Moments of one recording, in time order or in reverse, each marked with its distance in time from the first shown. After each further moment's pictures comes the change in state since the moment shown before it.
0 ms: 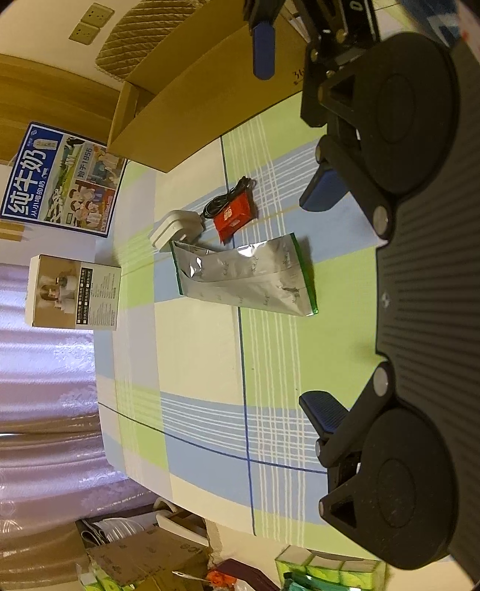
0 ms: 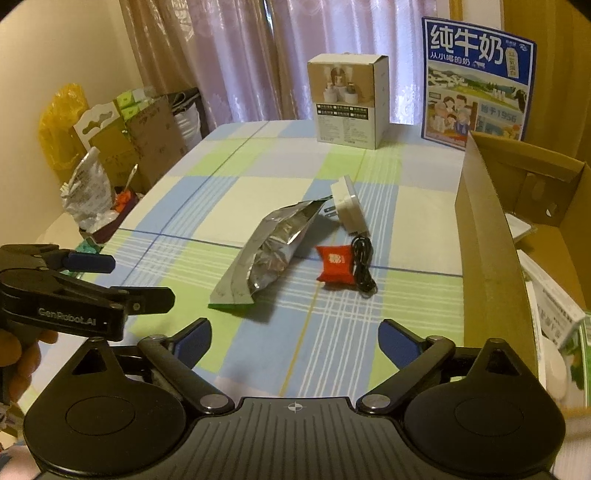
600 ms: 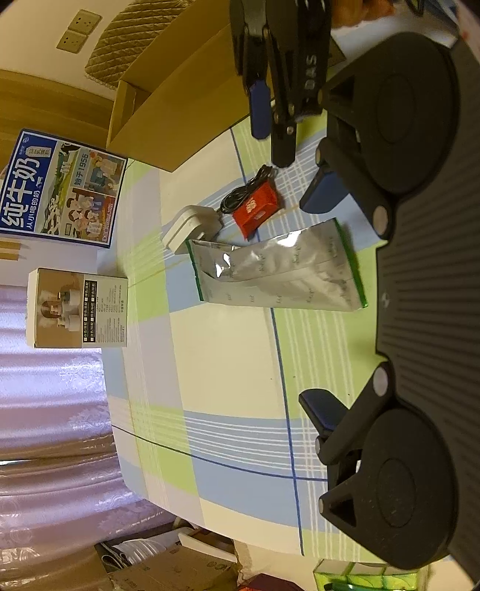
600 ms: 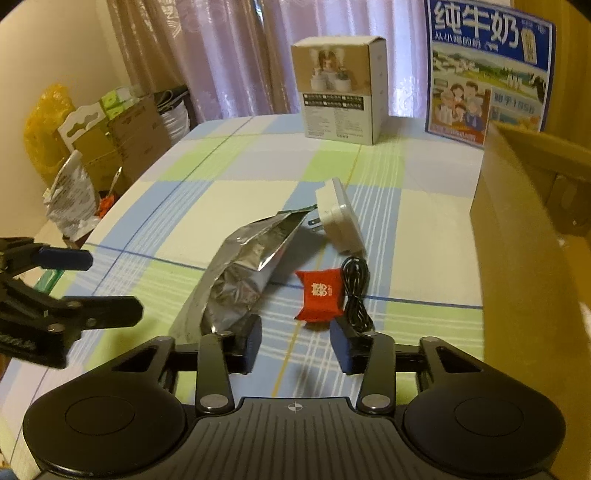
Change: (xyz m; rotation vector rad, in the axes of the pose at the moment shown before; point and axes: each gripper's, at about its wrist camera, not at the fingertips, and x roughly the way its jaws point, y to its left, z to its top) left arm 0.041 0.008 0.032 0.069 -0.009 -0.036; right arm 0.074 -0.029 0.026 0.021 0.006 0.003
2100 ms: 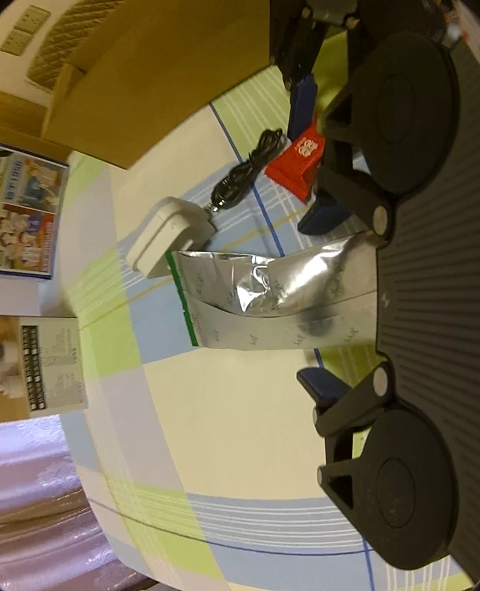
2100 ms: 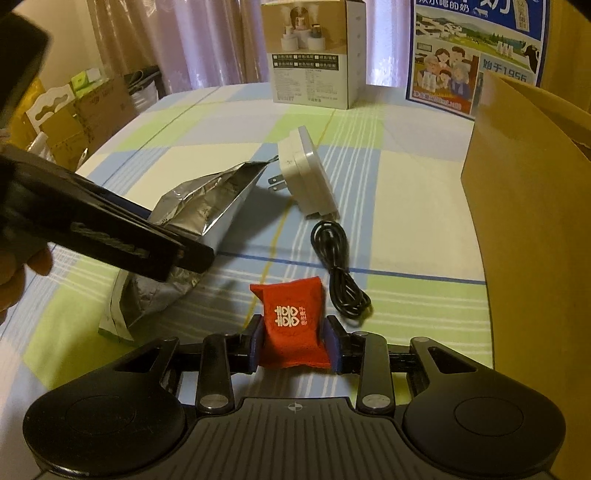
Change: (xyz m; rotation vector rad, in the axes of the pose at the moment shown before) left arm 0.122 -0.022 0.049 0.124 0.196 -0.065; right arm 0.044 -0.015 -0.022 -0.003 0.036 -0.098
